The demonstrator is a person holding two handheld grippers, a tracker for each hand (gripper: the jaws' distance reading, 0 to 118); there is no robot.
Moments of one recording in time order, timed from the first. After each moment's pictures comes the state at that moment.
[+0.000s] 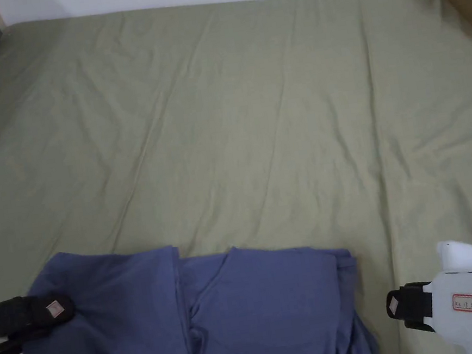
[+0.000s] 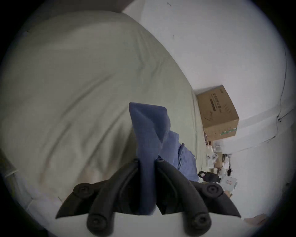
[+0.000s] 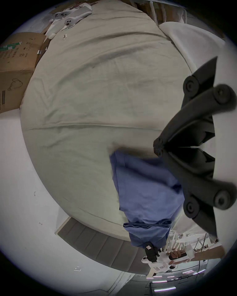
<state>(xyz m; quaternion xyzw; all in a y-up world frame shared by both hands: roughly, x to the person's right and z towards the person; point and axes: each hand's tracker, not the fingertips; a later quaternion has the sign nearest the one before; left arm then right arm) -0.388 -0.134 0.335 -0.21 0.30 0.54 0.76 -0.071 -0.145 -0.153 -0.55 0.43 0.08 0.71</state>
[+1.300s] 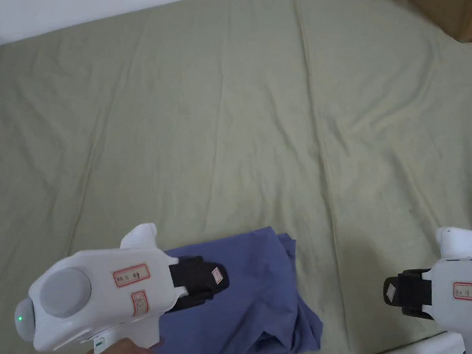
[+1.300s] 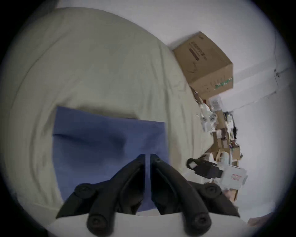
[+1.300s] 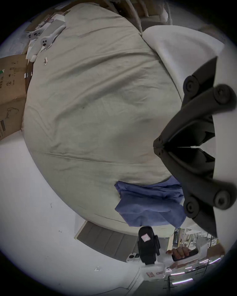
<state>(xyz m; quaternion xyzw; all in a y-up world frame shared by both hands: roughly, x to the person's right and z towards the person) -0.292 -0.130 0.079 -0.36 0.19 0.46 0.79 0.004 -0.146 -0.187 -0.56 0.40 0.01 0.73</state>
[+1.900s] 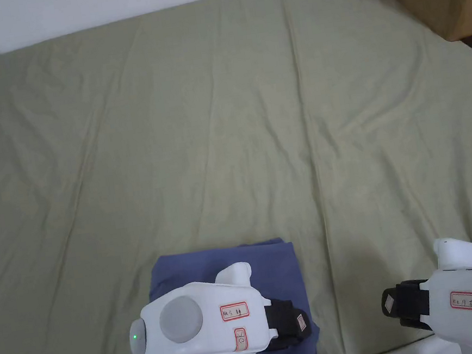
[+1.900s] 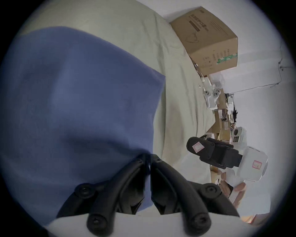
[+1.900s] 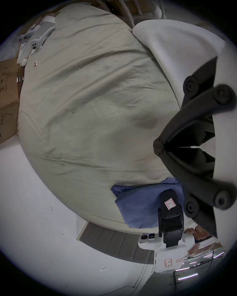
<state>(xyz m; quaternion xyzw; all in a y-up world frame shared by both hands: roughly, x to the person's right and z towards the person) -0.211 -0.179 0.006 -0.43 0.09 0.48 0.76 0.014 -0.160 -0.189 -0.58 0.39 -0.01 0.72</state>
